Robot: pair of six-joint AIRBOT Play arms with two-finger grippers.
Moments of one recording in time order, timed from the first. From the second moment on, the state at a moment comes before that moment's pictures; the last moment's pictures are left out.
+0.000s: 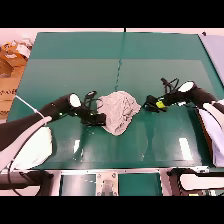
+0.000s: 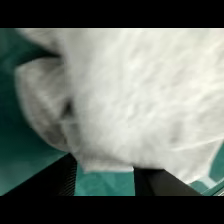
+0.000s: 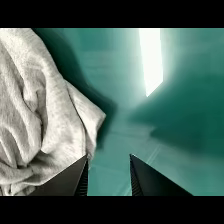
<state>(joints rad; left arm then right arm) -0.51 -1.49 0.93 0.90 -0.88 -1.55 -0.02 -1.50 0.98 -0.93 1.02 1.44</state>
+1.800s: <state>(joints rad) -0.32 -1.00 1.76 1.39 -1.28 -1.49 -0.16 -1.01 1.71 -0.93 1.04 1.45</state>
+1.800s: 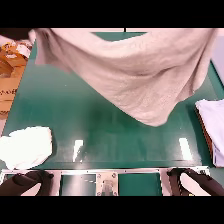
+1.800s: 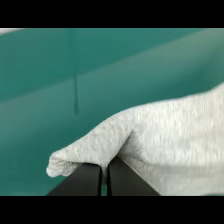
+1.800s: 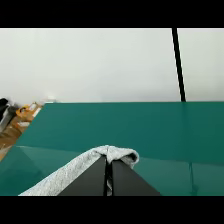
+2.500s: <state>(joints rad) -0.32 -1.51 1.24 1.27 -1.27 -1.40 -0.09 -1.69 1.59 -0.89 1.06 1.49</state>
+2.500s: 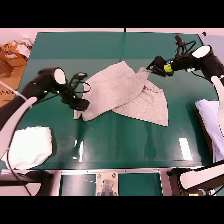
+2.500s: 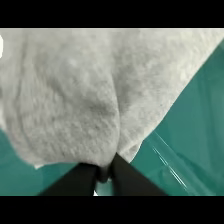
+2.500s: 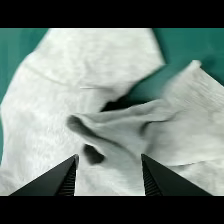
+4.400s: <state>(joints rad) -0.03 -1.61 1.28 0.91 -1.52 -1.17 -0.50 -1.34 0.79 -0.72 0.96 1.22</state>
